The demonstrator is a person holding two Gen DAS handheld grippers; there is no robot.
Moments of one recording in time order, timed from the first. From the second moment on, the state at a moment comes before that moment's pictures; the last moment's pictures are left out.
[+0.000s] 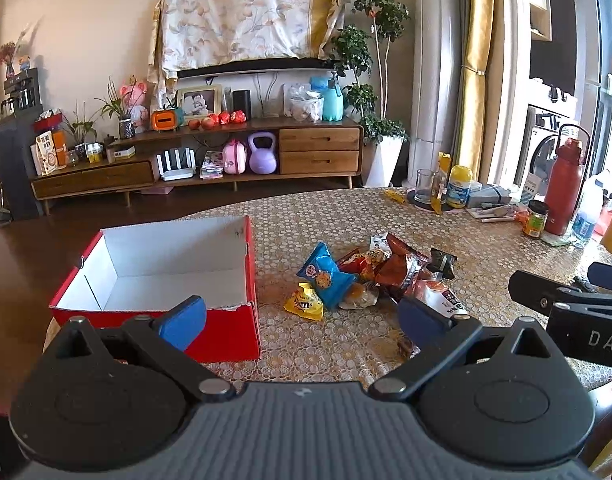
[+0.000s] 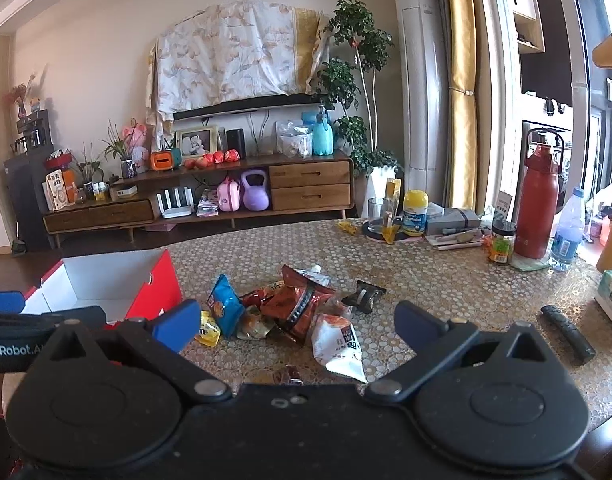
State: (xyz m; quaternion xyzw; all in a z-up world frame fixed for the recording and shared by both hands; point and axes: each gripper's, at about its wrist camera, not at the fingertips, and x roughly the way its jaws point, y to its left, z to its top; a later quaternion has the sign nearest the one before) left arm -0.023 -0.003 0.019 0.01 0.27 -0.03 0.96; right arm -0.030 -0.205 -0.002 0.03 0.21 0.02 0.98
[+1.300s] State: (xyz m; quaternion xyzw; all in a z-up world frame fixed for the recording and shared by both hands) left arm -0.036 -0.006 0.030 0.01 0.24 -0.04 0.97; right arm -0.048 -0.199 0.014 0.01 0.20 0.01 0.98
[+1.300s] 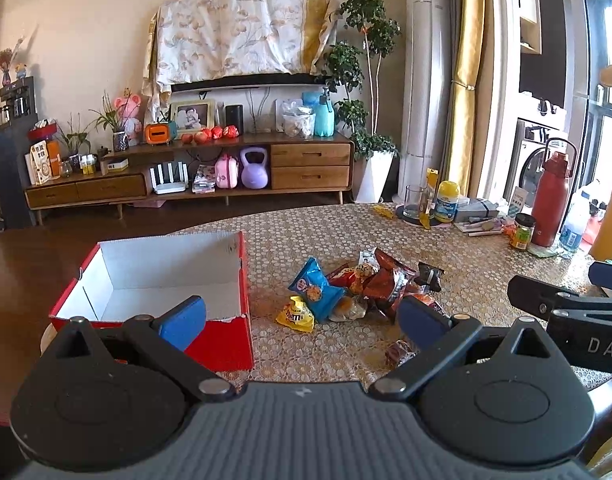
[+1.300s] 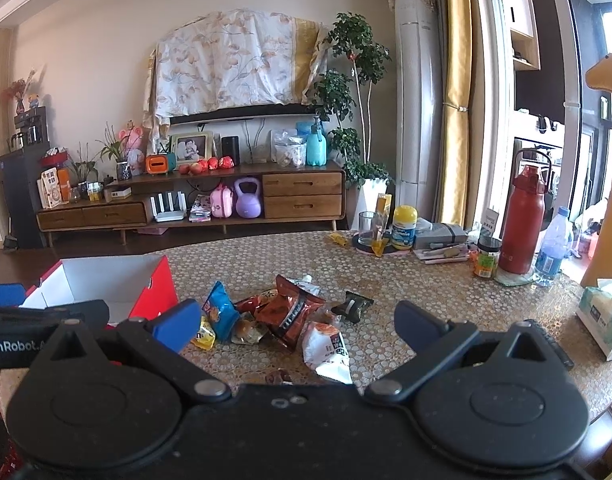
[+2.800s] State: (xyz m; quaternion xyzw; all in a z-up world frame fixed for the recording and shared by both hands) left arm 0.240 -0.026 -0.052 -0.11 0.44 -0.04 0.89; right arm 0.117 -0.260 -0.092 0.06 0.34 0.02 0.94
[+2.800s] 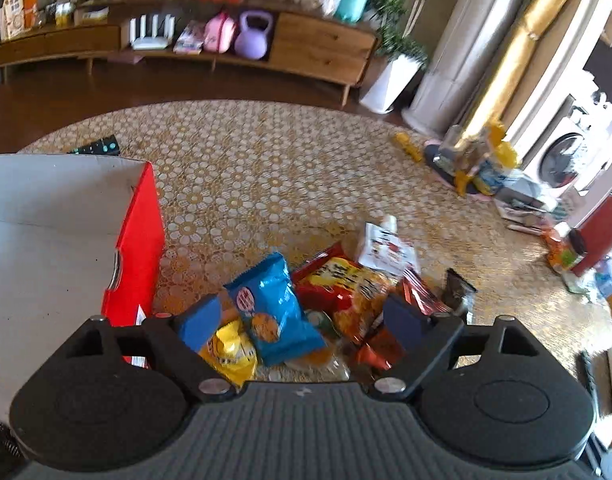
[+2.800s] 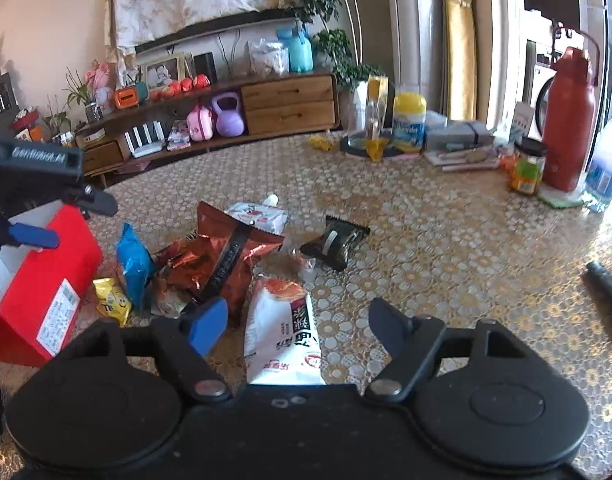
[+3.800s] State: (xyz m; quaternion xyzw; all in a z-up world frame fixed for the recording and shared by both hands) left arm 0.293 -0.012 -0.112 -0.19 0.52 0.00 0.84; right arm 0.159 -0.269 -0.143 0.16 0.41 0.04 0.90
